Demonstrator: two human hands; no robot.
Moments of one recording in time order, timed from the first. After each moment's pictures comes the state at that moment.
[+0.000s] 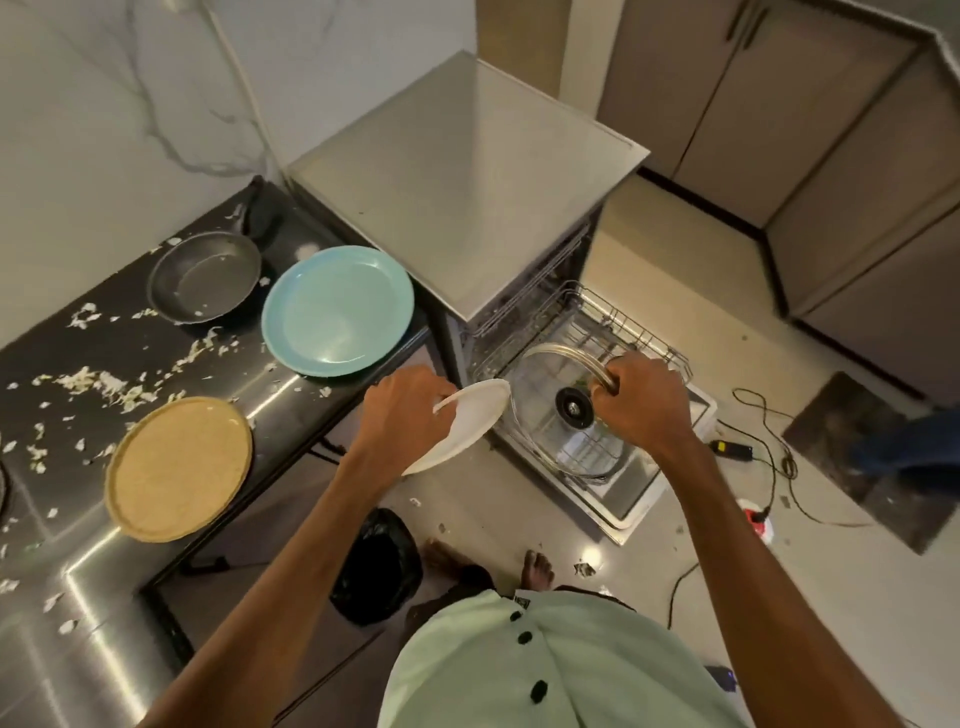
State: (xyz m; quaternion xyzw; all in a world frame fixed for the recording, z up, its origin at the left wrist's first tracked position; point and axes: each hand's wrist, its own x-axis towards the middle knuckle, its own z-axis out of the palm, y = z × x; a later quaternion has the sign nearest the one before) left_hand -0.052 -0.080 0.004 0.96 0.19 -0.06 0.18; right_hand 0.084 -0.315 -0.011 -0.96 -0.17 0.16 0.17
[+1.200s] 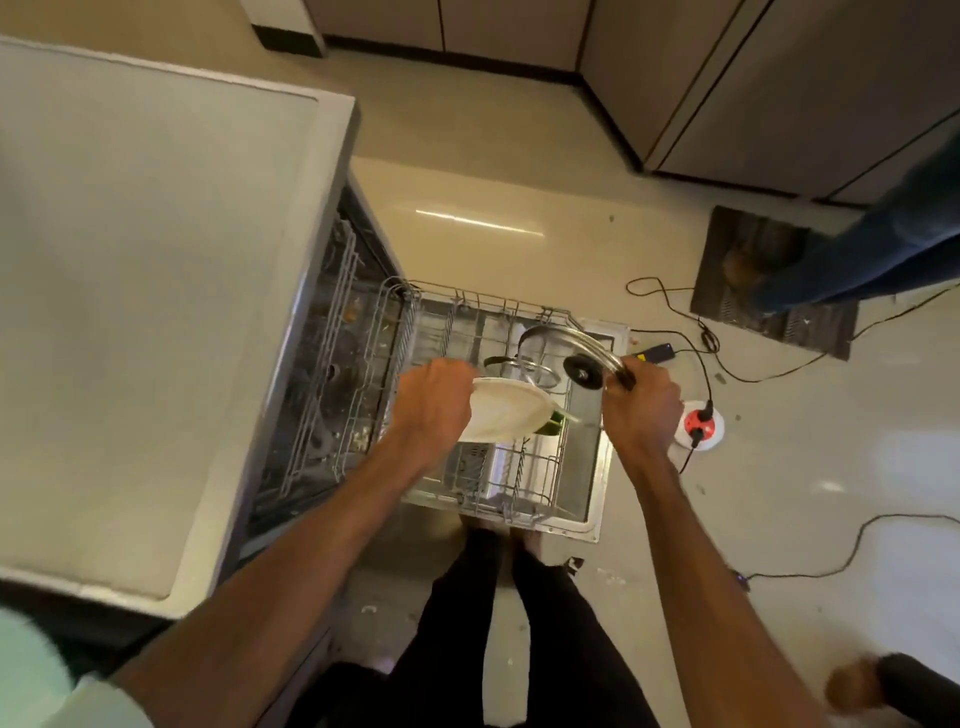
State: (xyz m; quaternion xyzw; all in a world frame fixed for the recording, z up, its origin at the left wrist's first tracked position) left_hand 0.395 -0.220 -0.242 0.97 -0.12 -0.19 0.05; right_hand 0.357 -0.441 -0.269 -0.89 0.31 0.04 0.33
